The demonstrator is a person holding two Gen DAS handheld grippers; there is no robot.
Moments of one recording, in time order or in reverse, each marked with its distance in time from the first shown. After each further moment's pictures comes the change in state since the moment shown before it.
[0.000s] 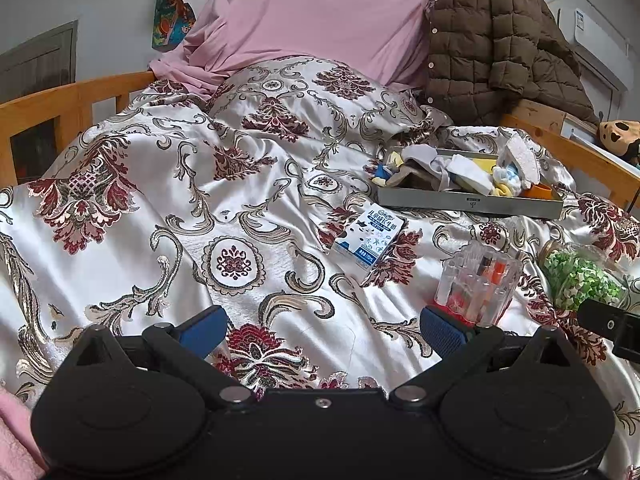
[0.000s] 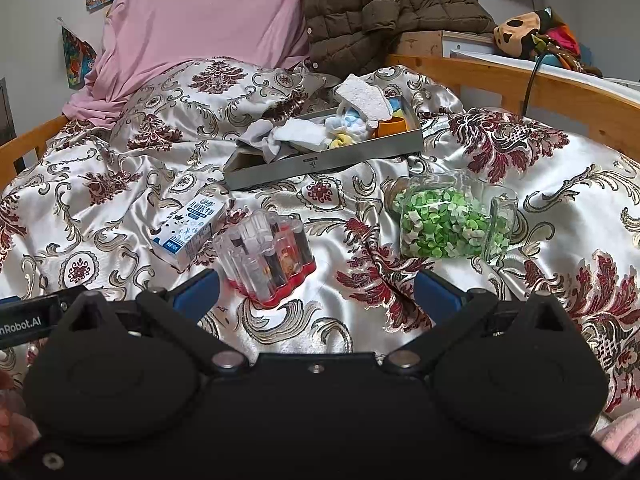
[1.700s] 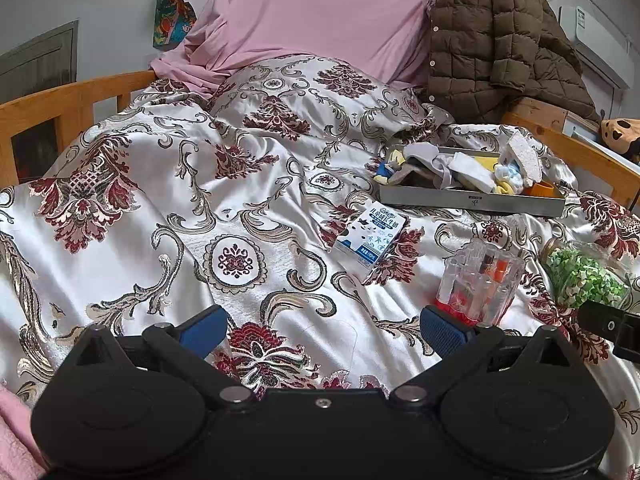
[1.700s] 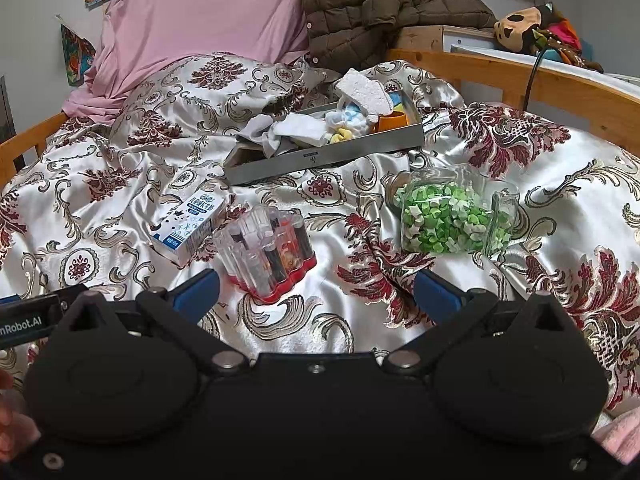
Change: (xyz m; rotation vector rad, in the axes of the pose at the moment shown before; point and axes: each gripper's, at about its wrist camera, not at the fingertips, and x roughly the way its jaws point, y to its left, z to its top) left arm 0.001 0.000 0.000 0.003 0.002 0.002; right arm 0.000 0.000 -0.006 0.000 0.014 0.003
